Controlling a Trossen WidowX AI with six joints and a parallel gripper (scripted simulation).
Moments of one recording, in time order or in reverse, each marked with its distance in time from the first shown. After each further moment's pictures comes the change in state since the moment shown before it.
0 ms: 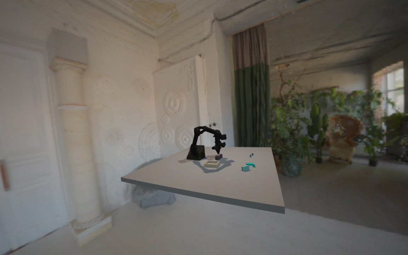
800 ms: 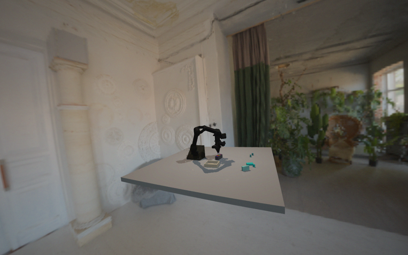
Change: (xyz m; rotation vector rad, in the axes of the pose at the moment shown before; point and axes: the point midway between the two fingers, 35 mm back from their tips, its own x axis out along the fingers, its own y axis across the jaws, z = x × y) arm -0.012 0.000 0.000 -0.002 -0.001 -0.002
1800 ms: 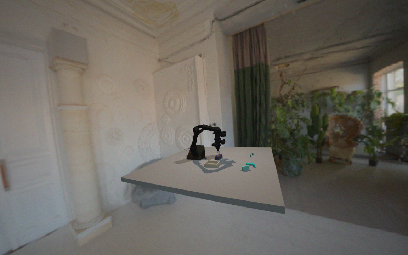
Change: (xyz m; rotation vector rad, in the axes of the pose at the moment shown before) arm -0.025 -0.003 0.002 0.001 0.002 0.004
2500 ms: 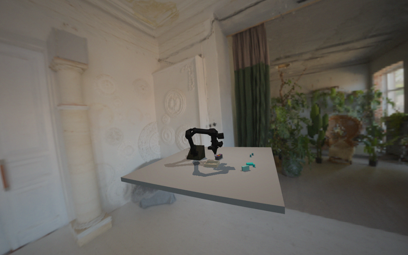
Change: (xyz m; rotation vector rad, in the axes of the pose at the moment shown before) arm -0.003 -0.144 0.040 0.005 0.000 0.022
